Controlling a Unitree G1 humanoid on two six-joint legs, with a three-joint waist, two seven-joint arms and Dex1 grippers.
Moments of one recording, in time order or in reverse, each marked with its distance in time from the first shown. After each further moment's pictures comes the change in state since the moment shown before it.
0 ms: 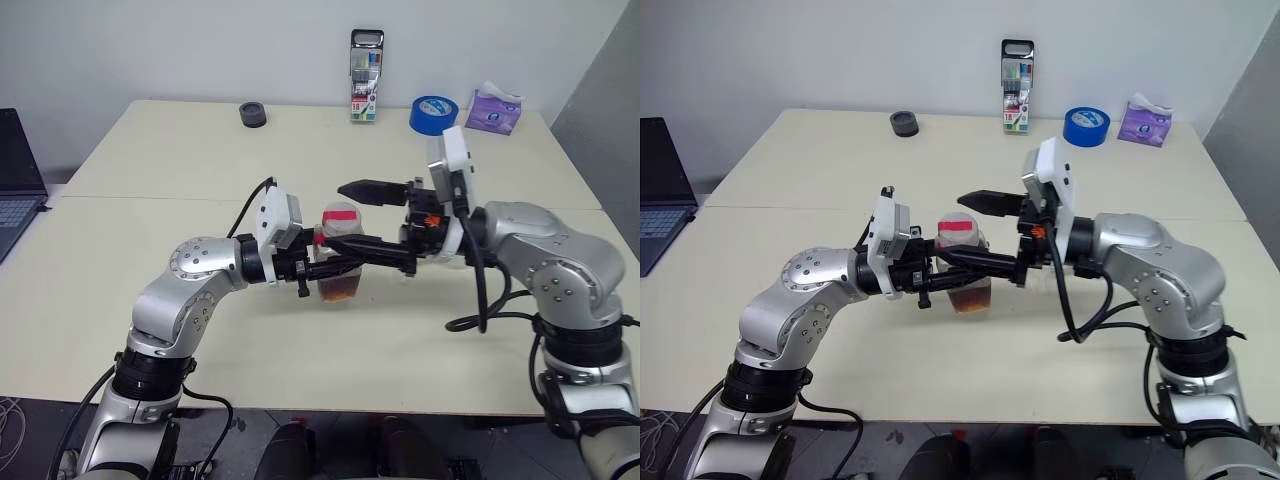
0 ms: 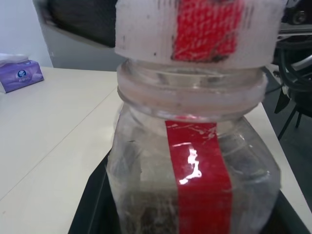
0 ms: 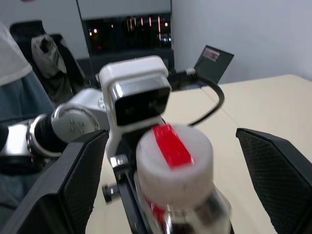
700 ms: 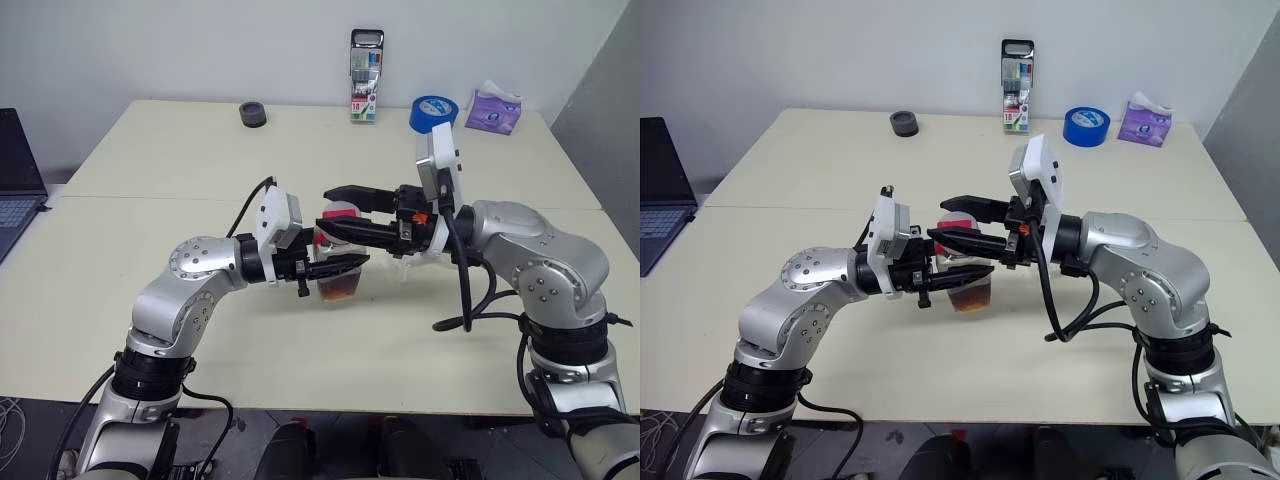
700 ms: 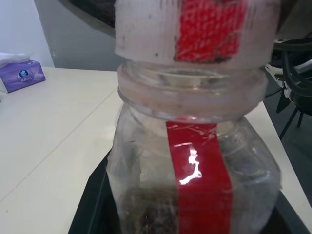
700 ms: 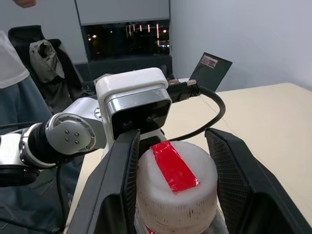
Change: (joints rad) left arm -0.001 0.000 0.003 -0.002 0.001 -0.003 0.006; right arm -0.055 0.001 -0.001 0.047 0.014 0.031 0.006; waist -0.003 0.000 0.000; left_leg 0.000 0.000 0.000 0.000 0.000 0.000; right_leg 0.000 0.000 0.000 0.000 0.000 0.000
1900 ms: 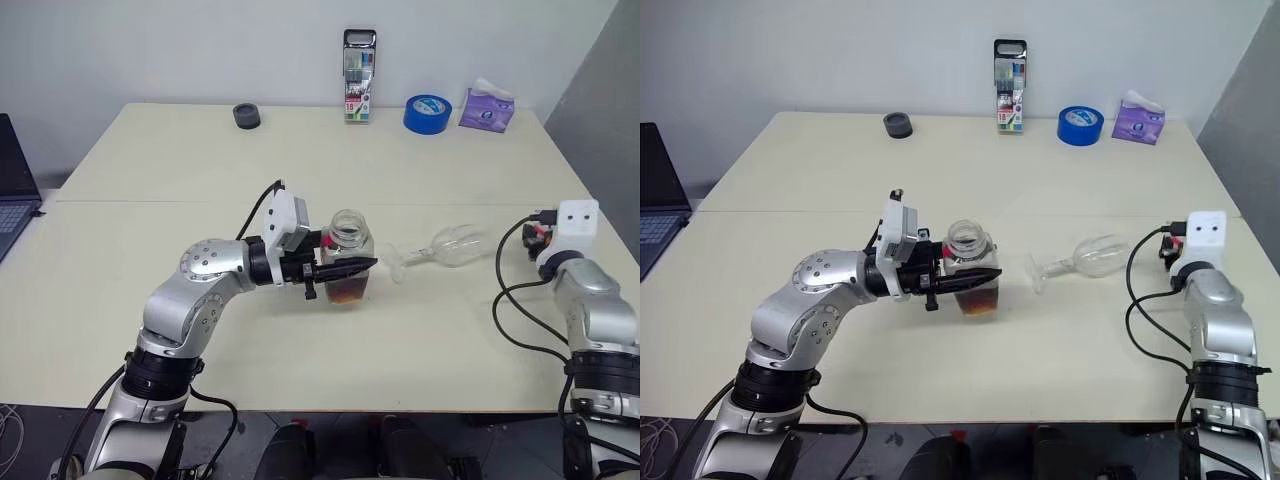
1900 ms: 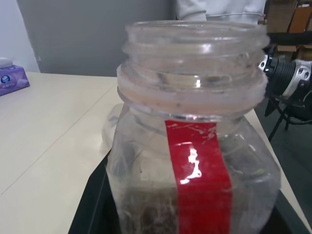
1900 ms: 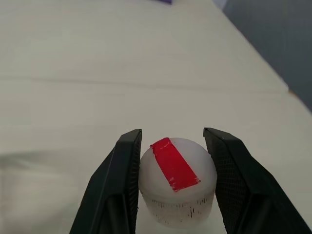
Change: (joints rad) left arm -0.001 -0.029 -0.032 0.015 0.001 -0.018 -0.010; right arm 0.361 -0.043 -0.336 0.554 -0.664 -0.381 -0.650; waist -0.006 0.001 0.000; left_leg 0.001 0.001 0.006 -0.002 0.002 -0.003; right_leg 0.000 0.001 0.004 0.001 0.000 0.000
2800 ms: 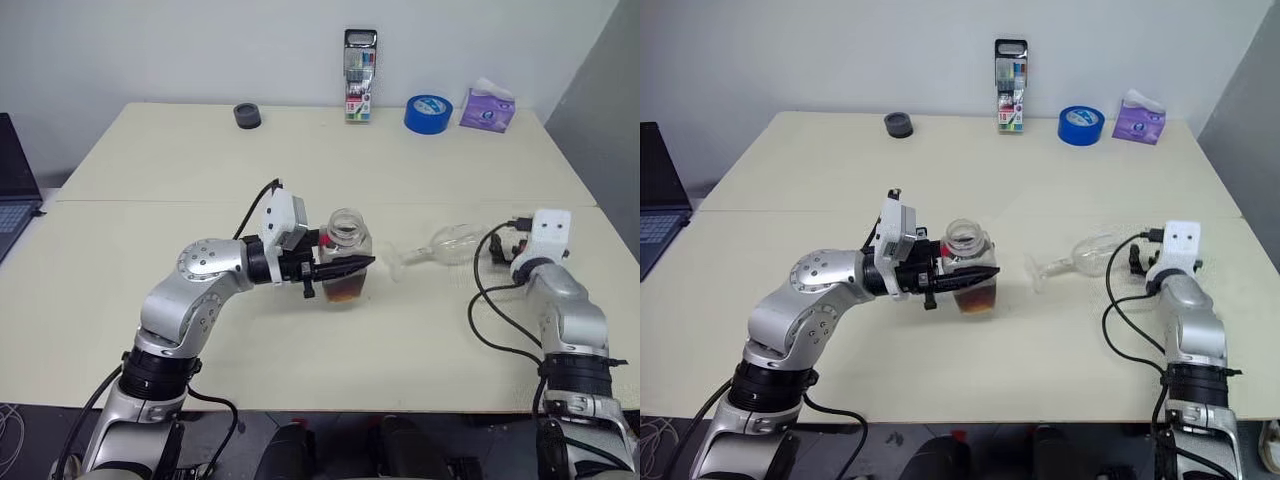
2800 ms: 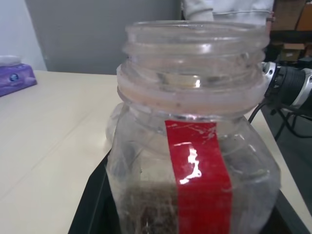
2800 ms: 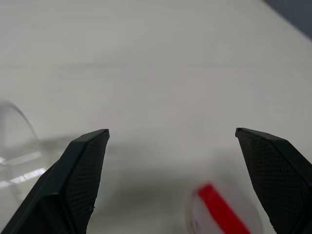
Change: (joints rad) left arm 0.001 0.014 0.022 -0.003 0.000 0.001 0.033; right arm -0.053 0.062 0.009 -0.086 0.002 0.059 -0.014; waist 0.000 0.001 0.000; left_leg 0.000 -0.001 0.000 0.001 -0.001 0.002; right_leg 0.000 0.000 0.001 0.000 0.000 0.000
